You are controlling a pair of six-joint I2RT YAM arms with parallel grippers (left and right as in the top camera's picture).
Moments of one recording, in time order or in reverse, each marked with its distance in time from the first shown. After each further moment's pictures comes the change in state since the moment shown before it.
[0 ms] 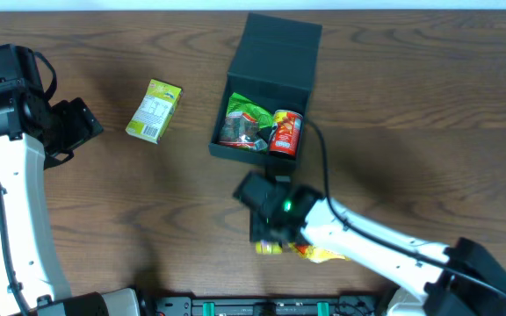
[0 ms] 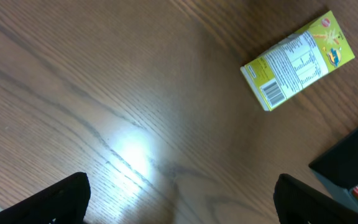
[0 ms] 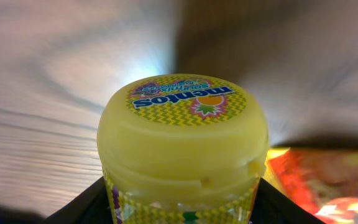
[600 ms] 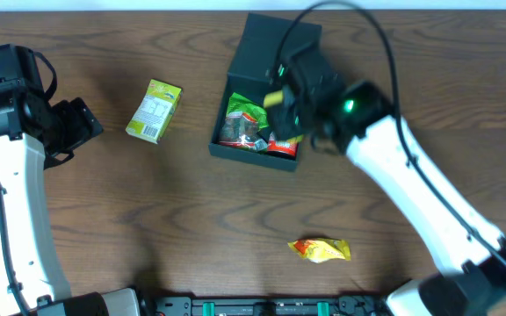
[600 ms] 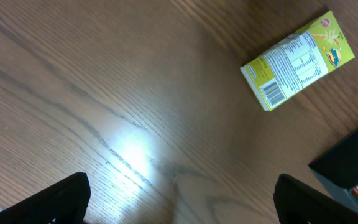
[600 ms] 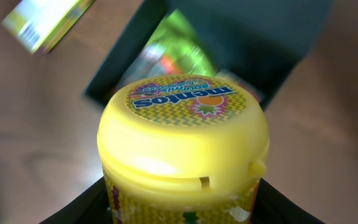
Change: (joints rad) left arm 0.000 0.000 0.000 -0.001 0.000 0.000; right arm -0.393 0.123 0.650 -0.180 0.038 -0.758
